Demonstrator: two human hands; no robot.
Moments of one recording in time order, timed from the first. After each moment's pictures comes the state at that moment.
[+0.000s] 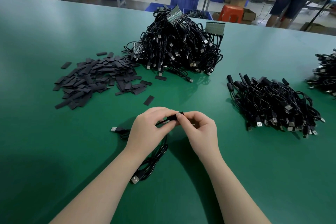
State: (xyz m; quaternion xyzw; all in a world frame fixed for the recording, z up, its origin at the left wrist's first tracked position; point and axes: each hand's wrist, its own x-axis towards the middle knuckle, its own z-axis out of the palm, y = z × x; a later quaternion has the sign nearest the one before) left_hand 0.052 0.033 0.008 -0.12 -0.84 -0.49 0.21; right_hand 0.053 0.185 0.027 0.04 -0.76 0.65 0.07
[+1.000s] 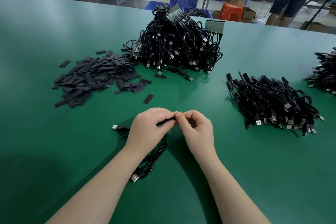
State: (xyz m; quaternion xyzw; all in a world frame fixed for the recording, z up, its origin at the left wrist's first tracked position) left_hand 0.055 0.035 0.013 -0.14 -0.85 -0.47 0.22; right_hand 0.053 0.178 0.019 0.02 -0.76 0.65 0.09
